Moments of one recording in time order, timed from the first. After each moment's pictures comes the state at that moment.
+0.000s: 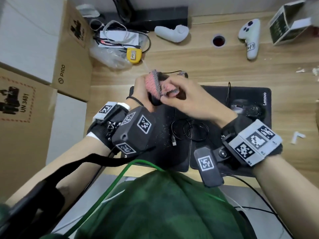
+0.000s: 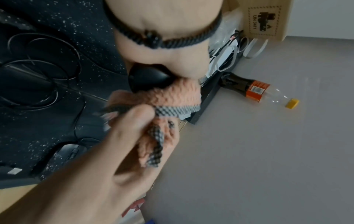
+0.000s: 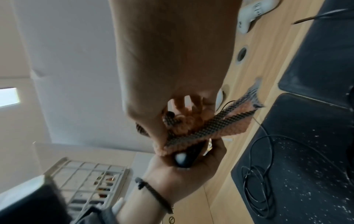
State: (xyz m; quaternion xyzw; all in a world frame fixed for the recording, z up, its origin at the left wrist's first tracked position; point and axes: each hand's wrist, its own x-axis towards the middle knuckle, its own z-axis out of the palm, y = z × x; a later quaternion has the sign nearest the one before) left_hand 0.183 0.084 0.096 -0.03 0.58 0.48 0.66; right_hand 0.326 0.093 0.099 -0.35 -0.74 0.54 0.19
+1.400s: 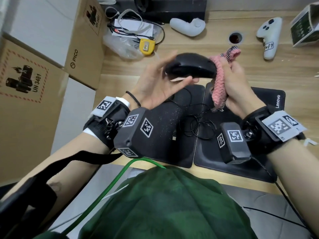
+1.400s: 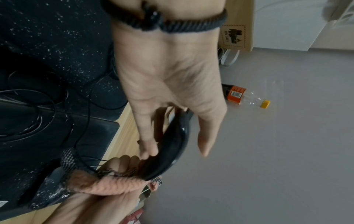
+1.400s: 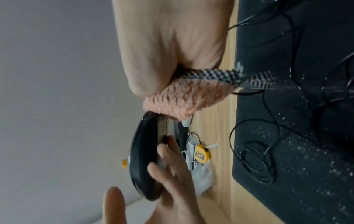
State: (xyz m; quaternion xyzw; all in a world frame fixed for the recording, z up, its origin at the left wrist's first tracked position) left_hand 0.171 0.070 0.118 0.10 0.44 0.46 0.76; right_hand 0.355 0.121 0.067 -0.52 -0.39 0.68 0.34
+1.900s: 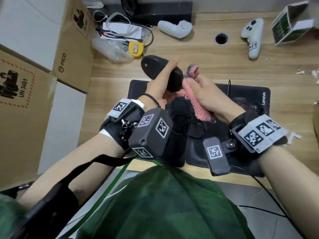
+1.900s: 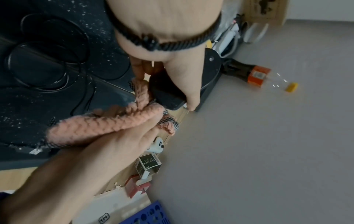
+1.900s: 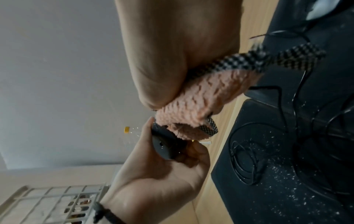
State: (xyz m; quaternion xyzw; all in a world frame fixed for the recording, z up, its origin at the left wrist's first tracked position) left_hand 0.219 0.080 0.097 0.05 0.69 0.42 0.59; right_hand 0.349 0.092 0.084 -0.49 -0.55 0.65 0.19
